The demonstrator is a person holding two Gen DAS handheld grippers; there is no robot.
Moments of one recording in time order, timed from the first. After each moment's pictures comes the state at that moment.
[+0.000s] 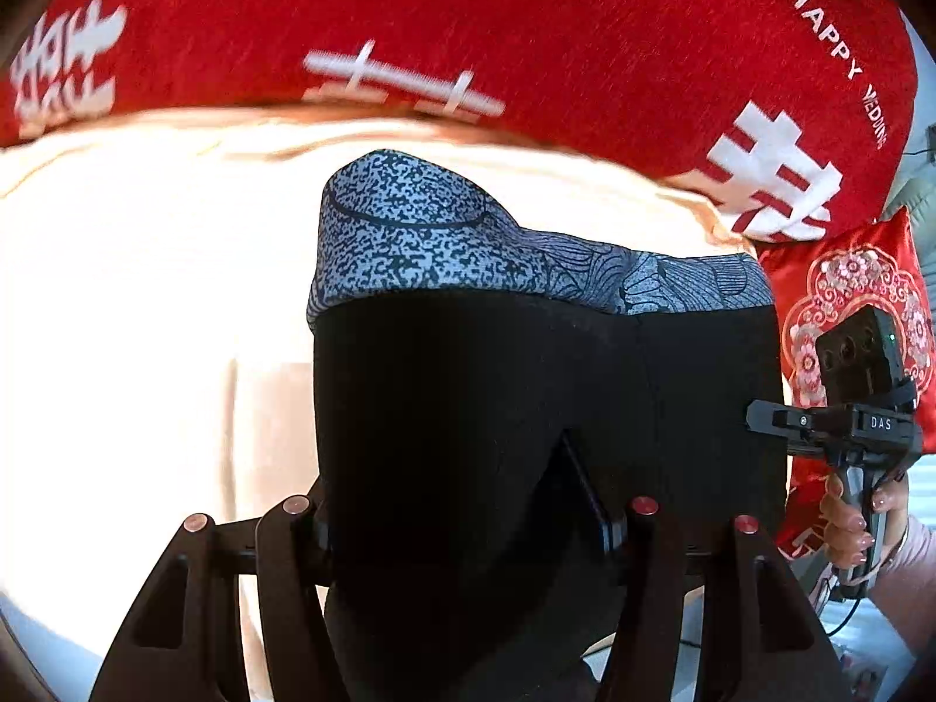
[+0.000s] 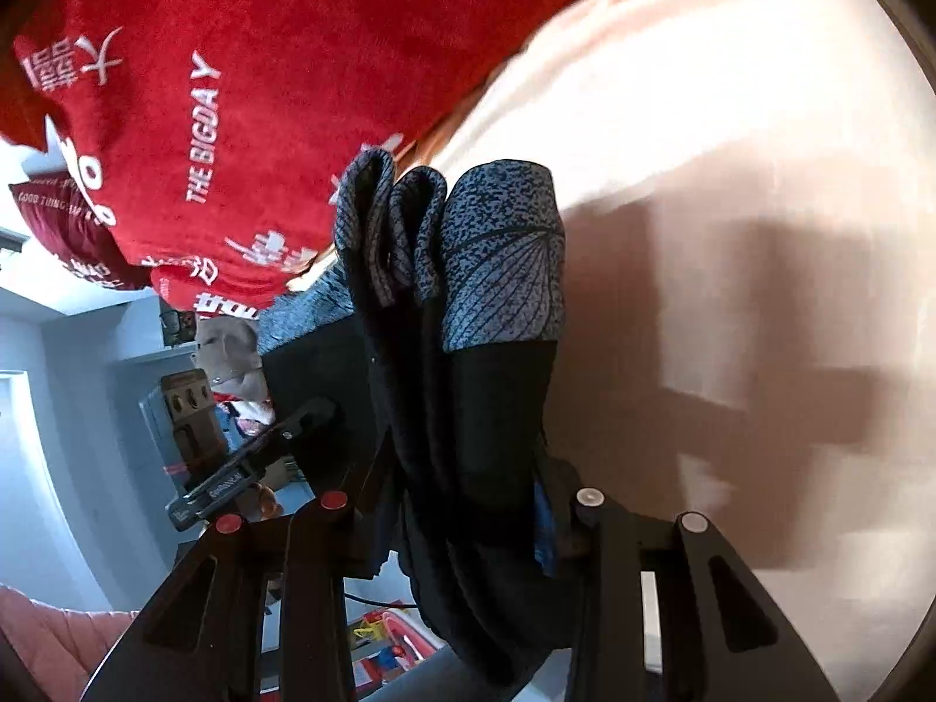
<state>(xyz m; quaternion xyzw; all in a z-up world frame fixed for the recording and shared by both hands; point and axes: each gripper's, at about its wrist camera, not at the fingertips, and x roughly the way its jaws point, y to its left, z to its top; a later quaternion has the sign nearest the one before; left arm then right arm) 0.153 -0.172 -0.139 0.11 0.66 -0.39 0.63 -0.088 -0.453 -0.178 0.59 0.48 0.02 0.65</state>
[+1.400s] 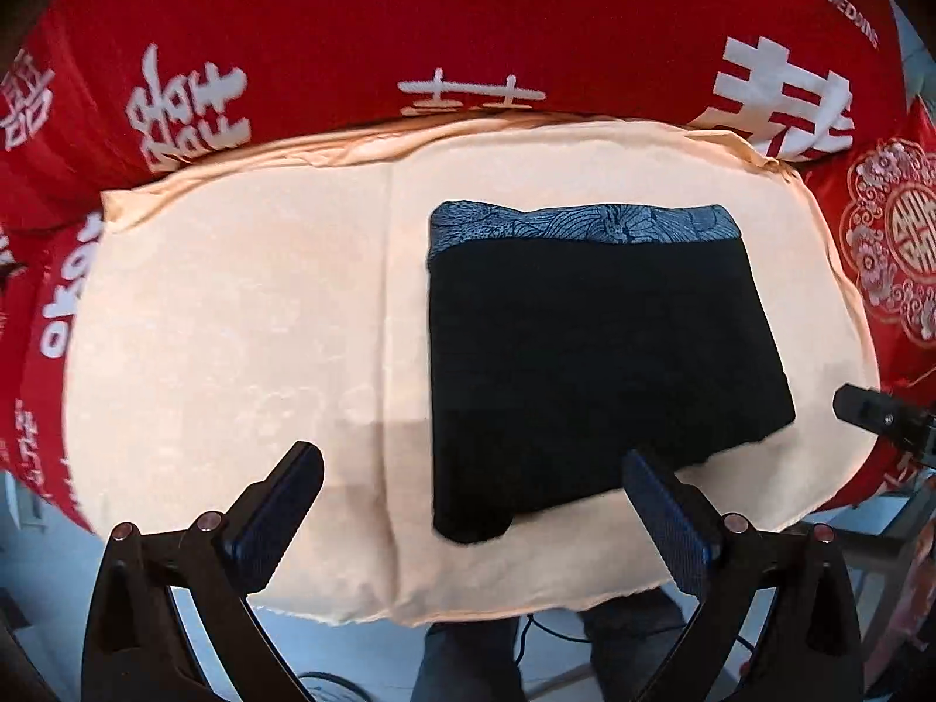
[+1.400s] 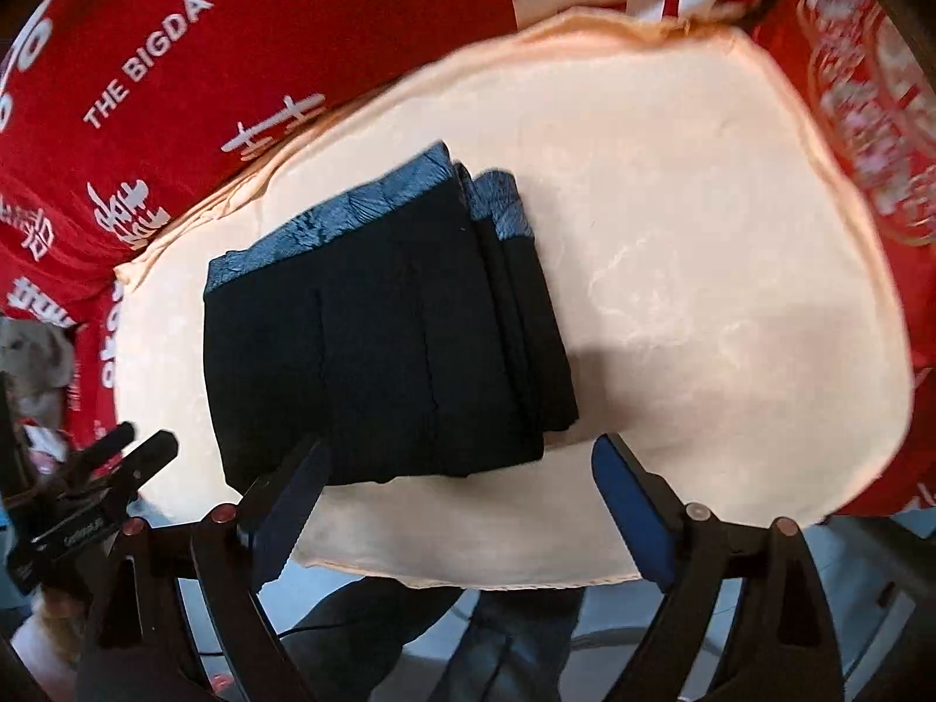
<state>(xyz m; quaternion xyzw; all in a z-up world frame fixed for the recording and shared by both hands) 0.083 -0.112 -0.068 0.25 0.59 -0.33 0.70 -0.111 -0.312 -0.077 0.38 0.56 -0.26 0.69</state>
